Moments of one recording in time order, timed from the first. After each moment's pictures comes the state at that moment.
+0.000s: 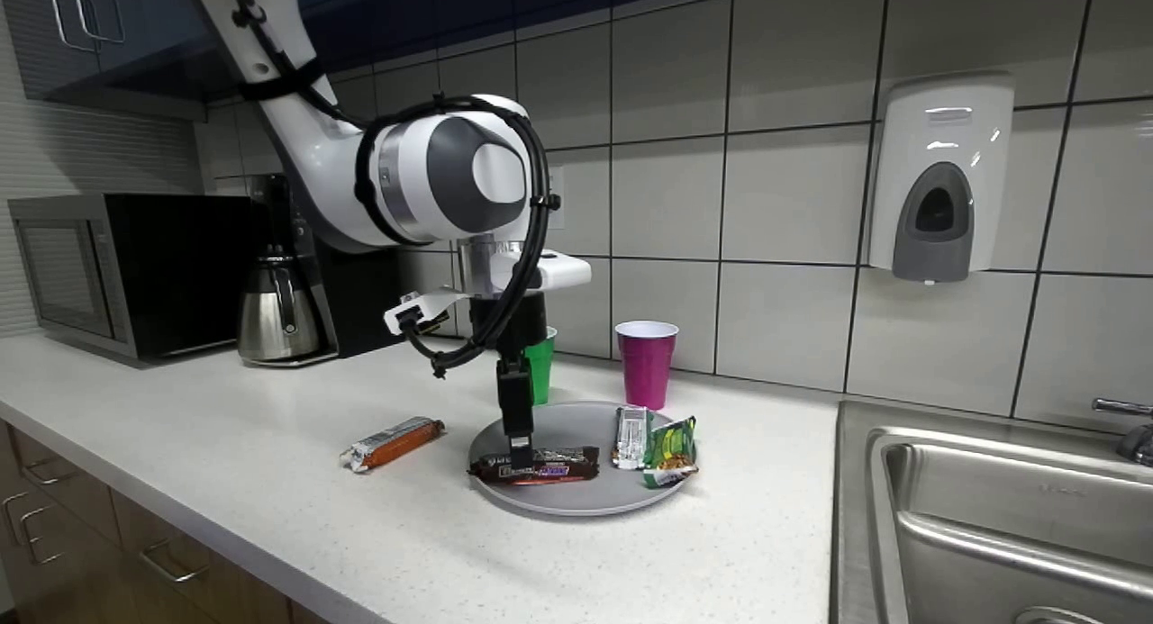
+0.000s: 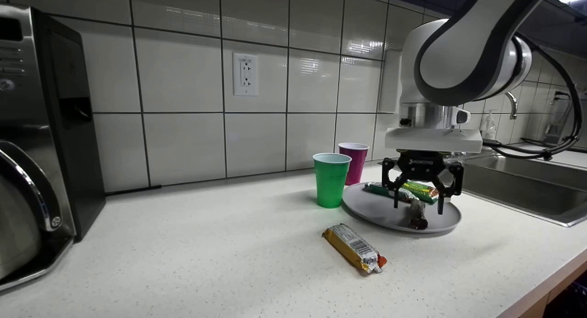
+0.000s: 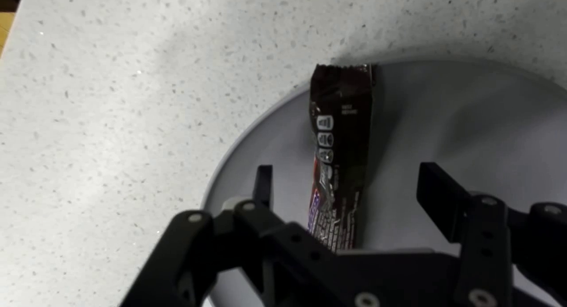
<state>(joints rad) 0.03 0.15 -0.02 -2.43 -0.16 2.56 0.97</state>
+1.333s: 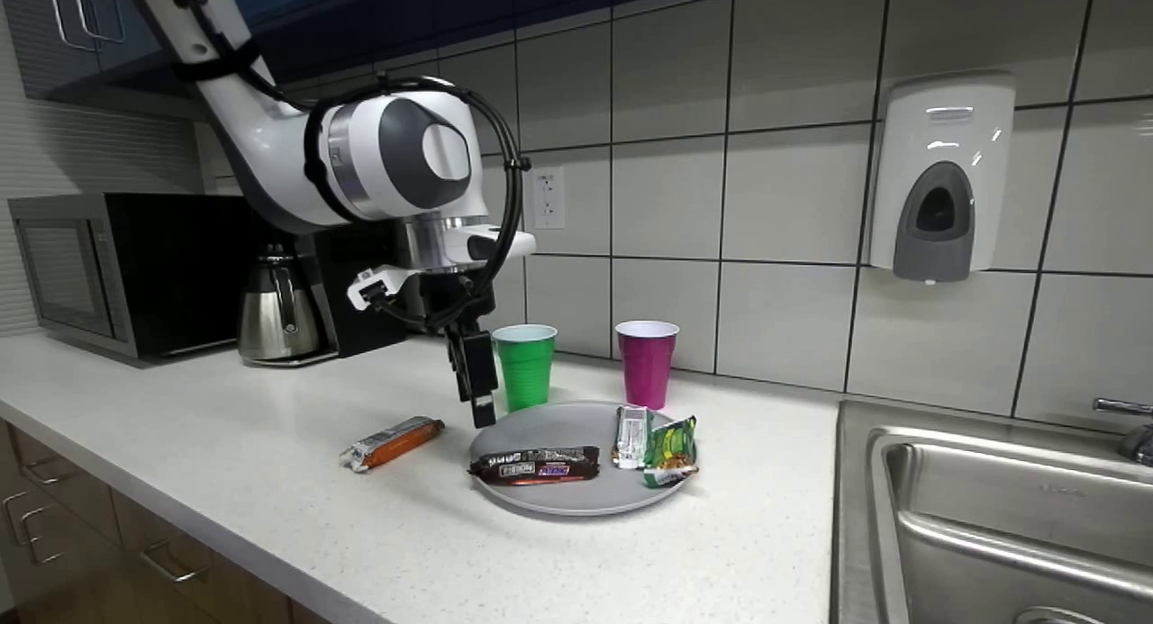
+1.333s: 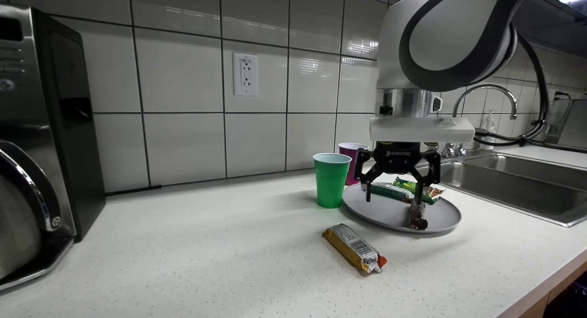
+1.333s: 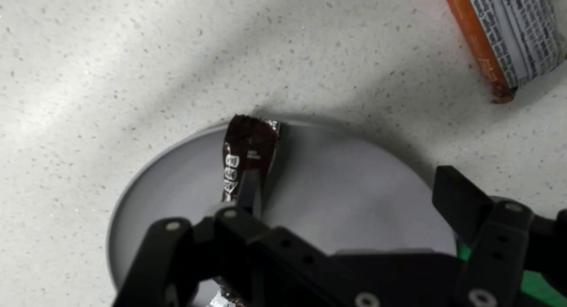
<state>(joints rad) 0.13 0.10 0.02 -2.43 -0.19 2.56 0.87</state>
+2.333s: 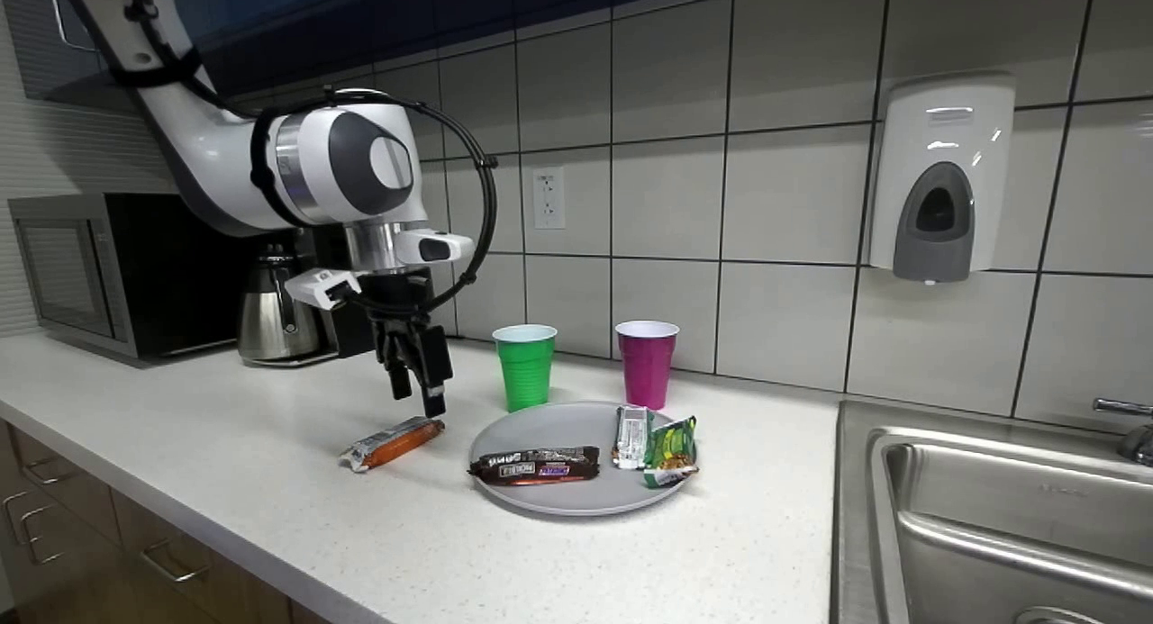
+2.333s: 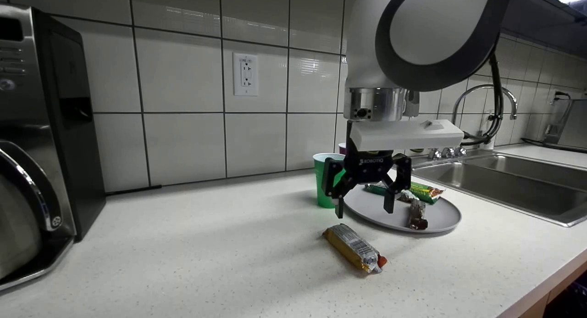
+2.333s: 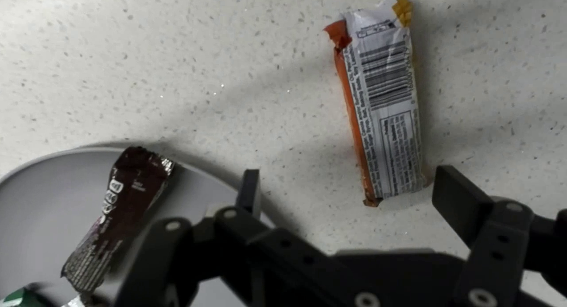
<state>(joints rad) 0.20 0.12 0.11 -2.42 -0.18 2.57 0.68</state>
